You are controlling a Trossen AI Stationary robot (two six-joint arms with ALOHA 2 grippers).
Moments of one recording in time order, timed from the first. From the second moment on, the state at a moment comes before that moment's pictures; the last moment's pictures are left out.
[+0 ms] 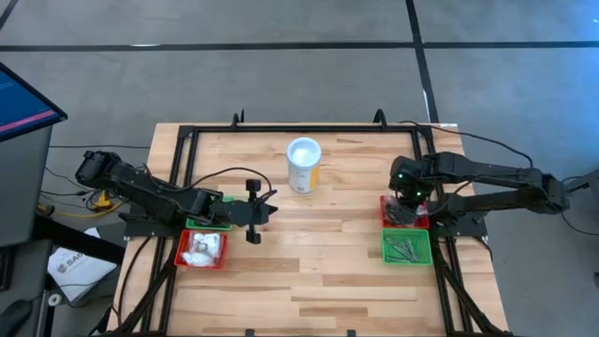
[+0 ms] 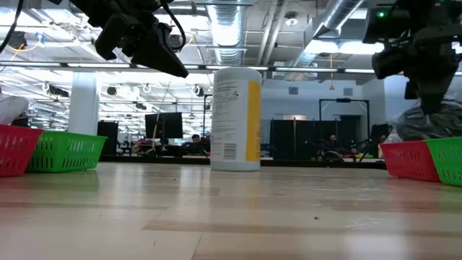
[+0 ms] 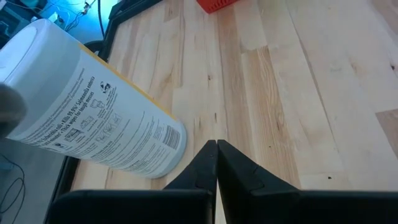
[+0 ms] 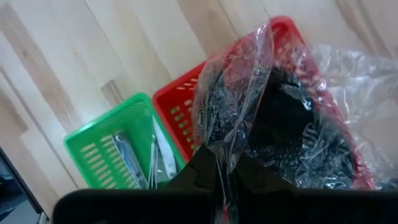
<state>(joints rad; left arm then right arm) -0.26 1.29 0.76 -0.15 -0.53 0.22 -0.29 0.92 0.72 -1.19 -0.23 0.27</state>
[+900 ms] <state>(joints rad) -0.26 1.29 0.76 -0.11 -0.53 0.22 -0.29 0.92 0.66 -1.11 -0.21 0.27</state>
